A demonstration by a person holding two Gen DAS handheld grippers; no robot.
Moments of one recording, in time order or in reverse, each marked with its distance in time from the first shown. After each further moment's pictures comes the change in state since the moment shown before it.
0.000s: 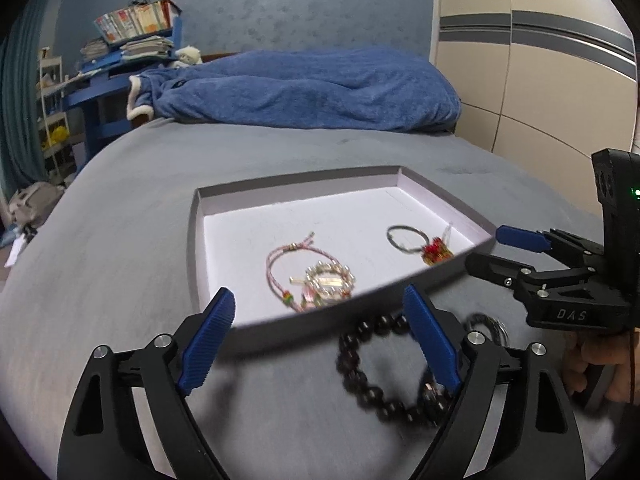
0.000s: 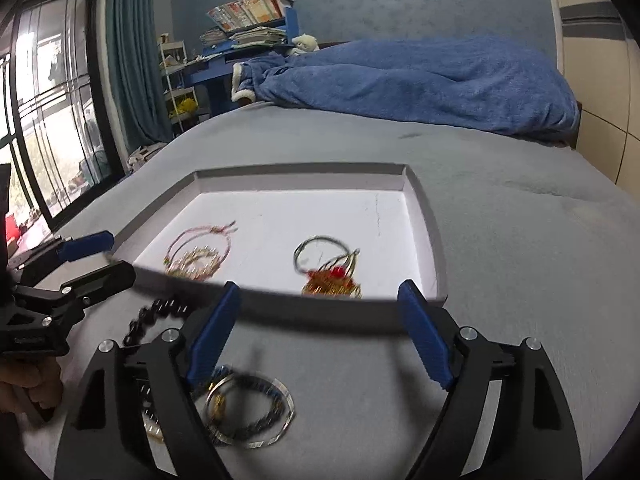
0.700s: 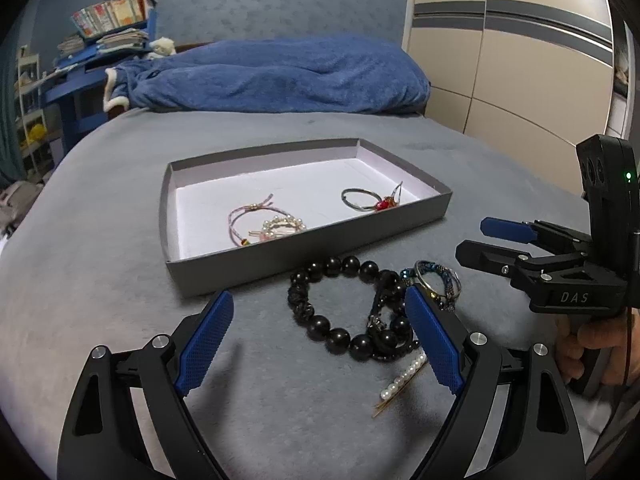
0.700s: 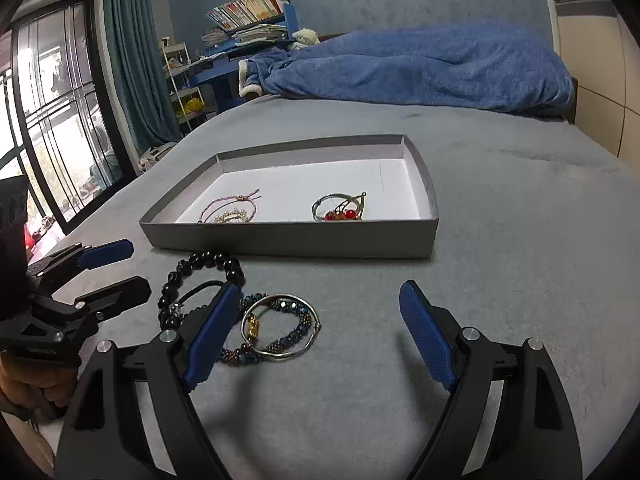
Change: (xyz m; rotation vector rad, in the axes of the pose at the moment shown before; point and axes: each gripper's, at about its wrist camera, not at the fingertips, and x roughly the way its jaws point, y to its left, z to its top) left arm -0.020 -0.019 -0.029 0.035 0.053 -0.087; right arm -0.033 0.002 -0.033 0.065 0.034 0.049
